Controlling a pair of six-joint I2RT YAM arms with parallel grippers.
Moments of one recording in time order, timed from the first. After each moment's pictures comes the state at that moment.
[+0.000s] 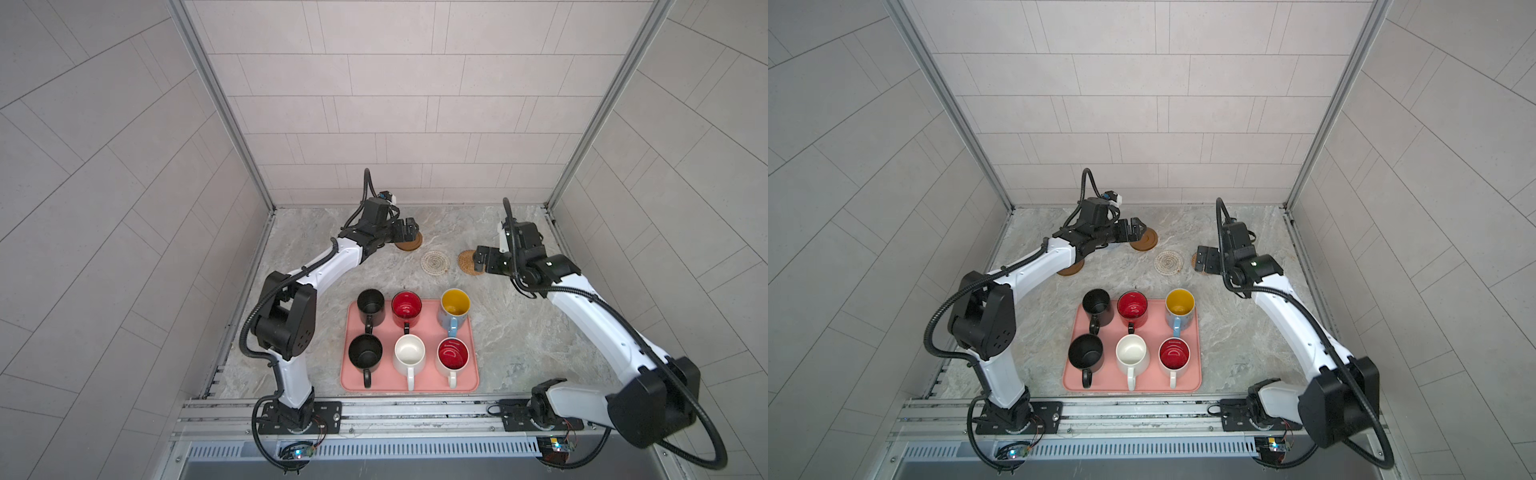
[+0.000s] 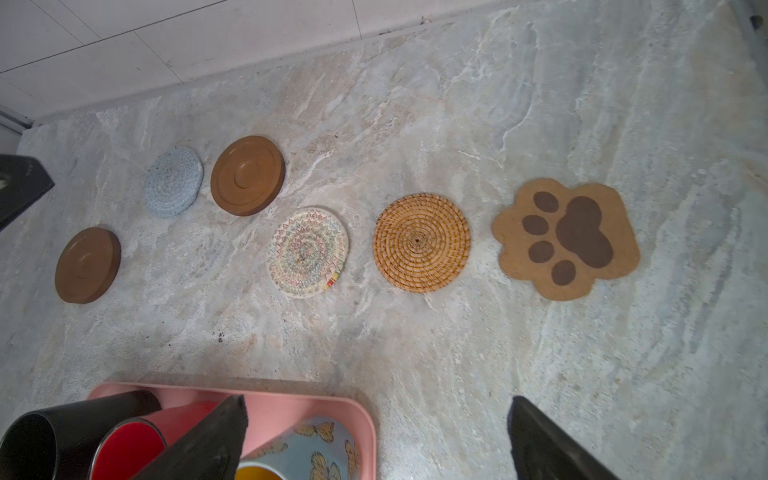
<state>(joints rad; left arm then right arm) -0.45 1.80 1.42 -0.17 0.18 -0.45 0.26 1.32 1.16 -0.65 0.02 0.38</state>
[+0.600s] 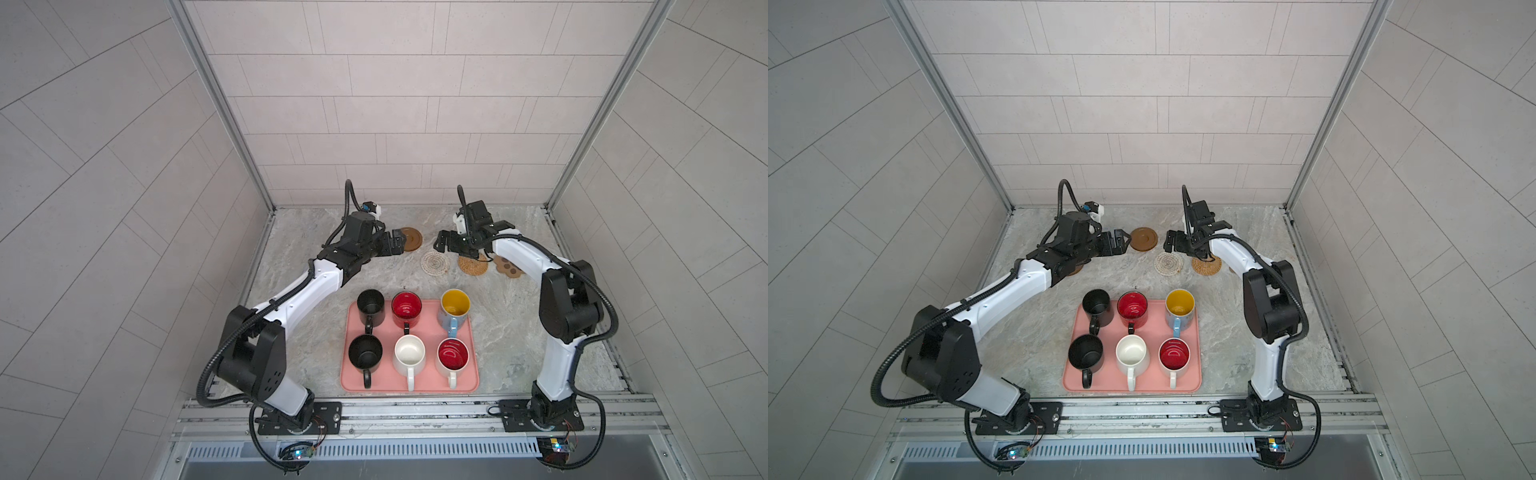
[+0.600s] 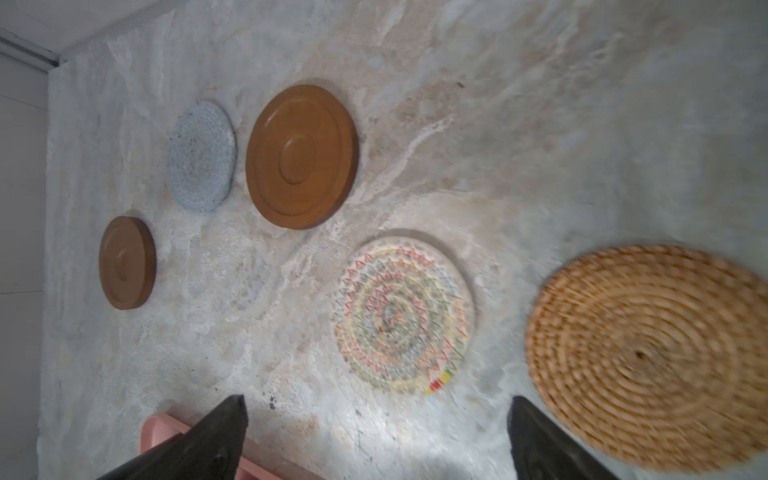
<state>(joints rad) -0.45 1.53 1.18 -0.17 0.11 -0.46 0.28 1.97 1.58 -0.58 -0.27 0.42</state>
